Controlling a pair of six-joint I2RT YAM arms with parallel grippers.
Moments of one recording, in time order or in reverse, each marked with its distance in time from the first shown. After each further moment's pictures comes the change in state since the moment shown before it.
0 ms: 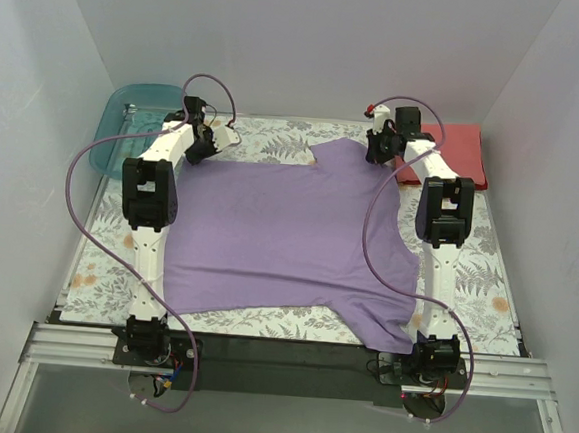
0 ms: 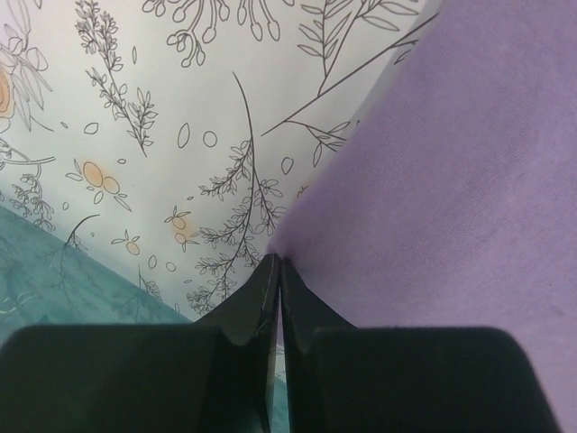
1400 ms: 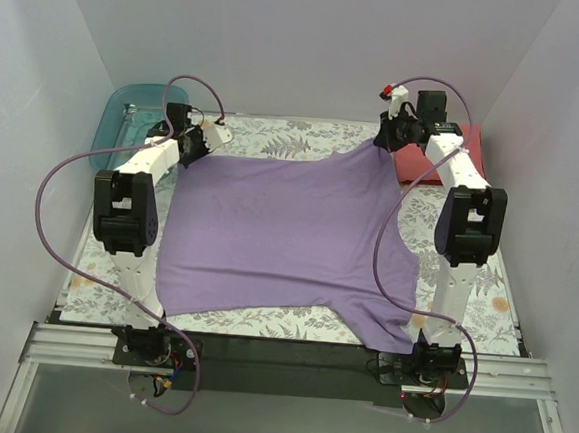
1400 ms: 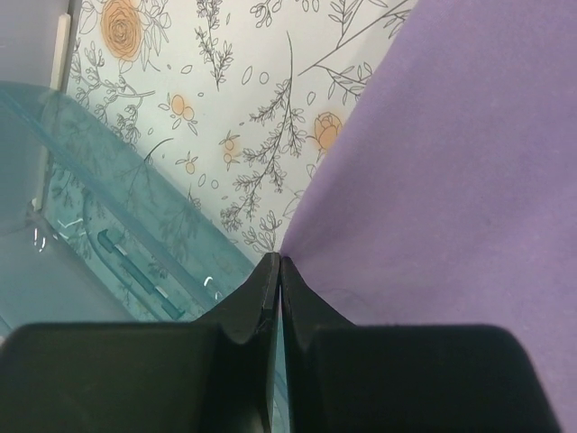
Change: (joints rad) left arm 0.012 -0.390 -0.504 0.372 0.037 -0.060; right arm -0.026 -0.336 -0.206 -0.022 -0.130 -0.003
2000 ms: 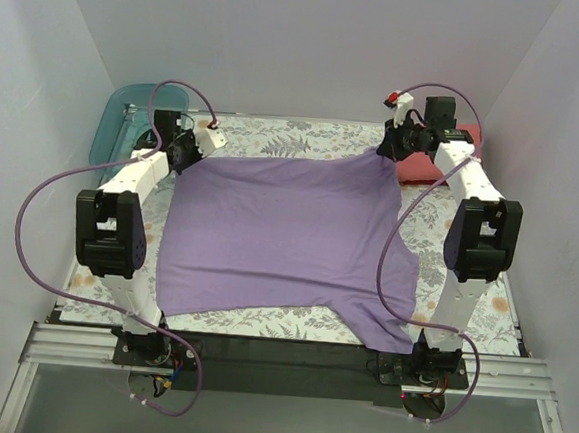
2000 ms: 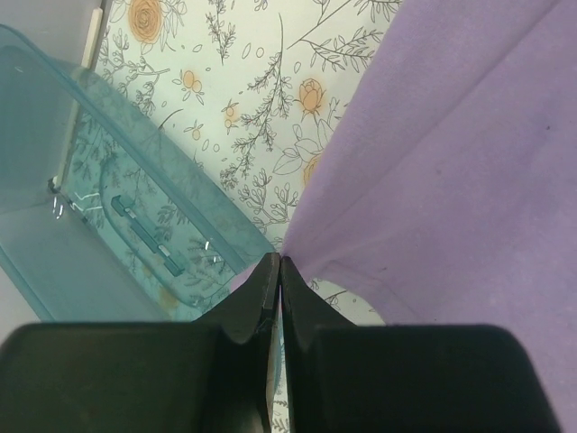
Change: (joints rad) left arm 0.020 -0.225 -0.220 0.069 0.049 -0.007; right arm -0.011 -0.172 -0.176 -0.032 -0.053 -0.038
